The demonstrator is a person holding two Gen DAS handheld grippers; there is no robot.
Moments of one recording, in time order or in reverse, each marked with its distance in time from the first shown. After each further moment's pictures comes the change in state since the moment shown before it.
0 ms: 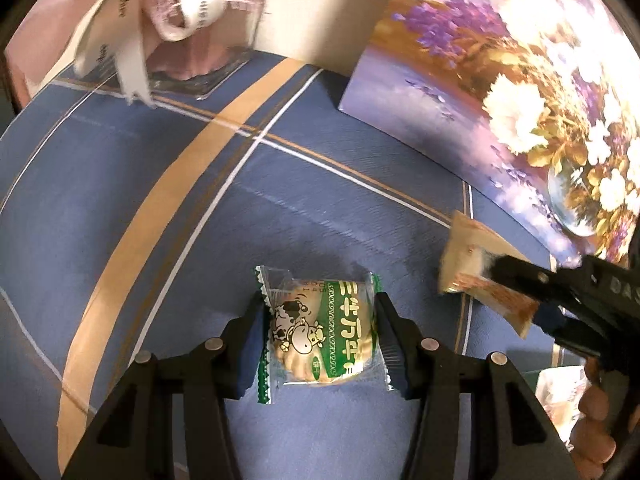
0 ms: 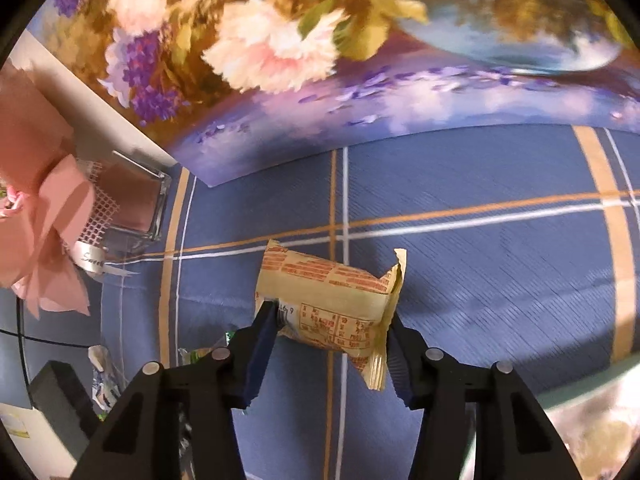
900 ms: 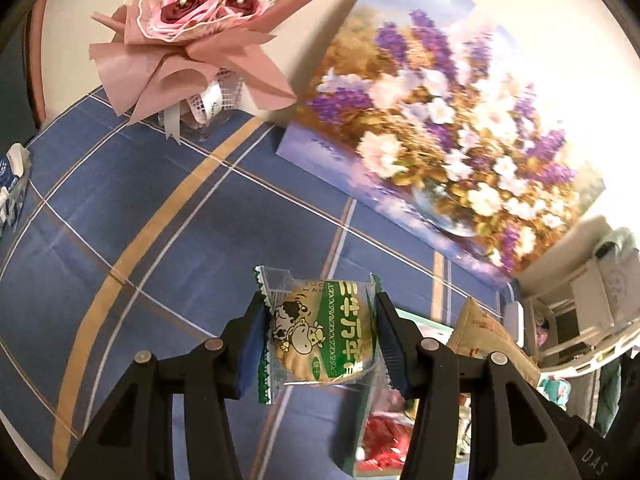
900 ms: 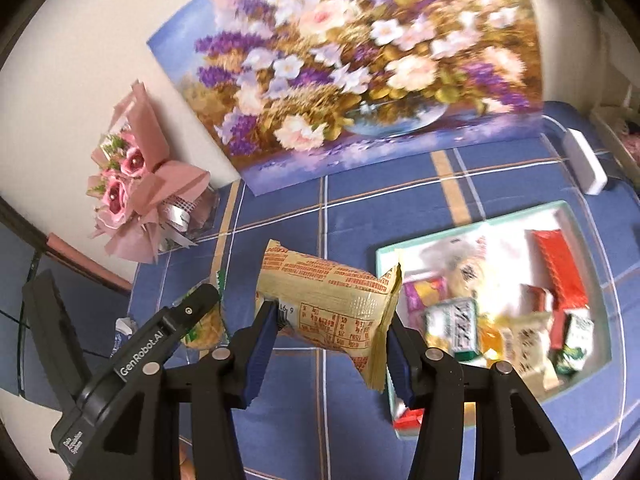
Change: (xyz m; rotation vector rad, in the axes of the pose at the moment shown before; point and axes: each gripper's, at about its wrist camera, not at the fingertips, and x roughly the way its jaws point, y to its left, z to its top) left arm -0.176 -0.052 -0.067 -0.040 -0.127 -0.137; right arm -0.219 0.010 -0.151 -0.009 -0.259 -0.089
